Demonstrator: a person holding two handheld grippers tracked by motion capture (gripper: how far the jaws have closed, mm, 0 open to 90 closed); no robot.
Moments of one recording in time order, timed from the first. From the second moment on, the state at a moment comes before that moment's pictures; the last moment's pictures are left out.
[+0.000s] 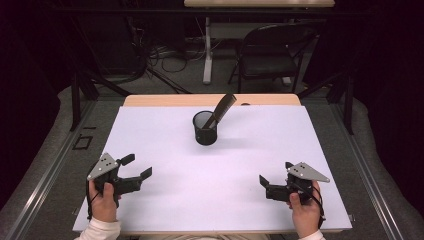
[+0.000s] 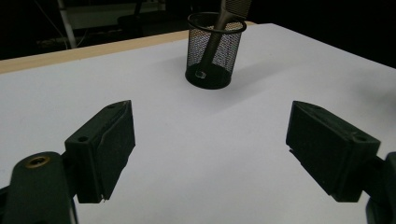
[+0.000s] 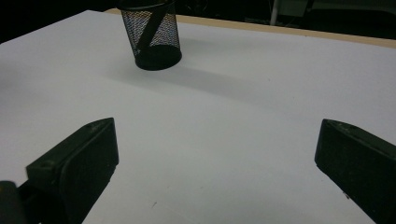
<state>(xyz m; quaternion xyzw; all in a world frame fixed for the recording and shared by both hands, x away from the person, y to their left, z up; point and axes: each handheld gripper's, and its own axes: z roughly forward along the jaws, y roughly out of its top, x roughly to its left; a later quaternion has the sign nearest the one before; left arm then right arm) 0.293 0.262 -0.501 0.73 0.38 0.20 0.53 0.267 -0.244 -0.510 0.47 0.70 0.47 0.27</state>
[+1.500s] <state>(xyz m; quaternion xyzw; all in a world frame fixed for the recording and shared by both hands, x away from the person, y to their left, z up) 0.304 0.278 -0.524 0.71 0.43 0.19 0.52 0.278 -0.253 -0.537 0.50 0.70 0.46 0.24</state>
